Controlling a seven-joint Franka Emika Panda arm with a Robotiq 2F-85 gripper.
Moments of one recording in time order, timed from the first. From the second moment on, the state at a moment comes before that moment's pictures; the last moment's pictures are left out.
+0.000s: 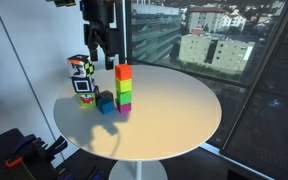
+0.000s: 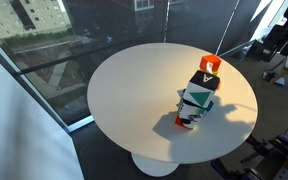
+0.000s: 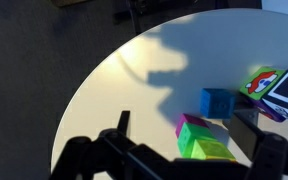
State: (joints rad) arm -0.13 -0.37 -0.13 -2.42 -0.05 1.96 0.02
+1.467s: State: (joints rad) arm -0.10 -0.61 -0.04 -2.49 -0.05 1.86 0.04
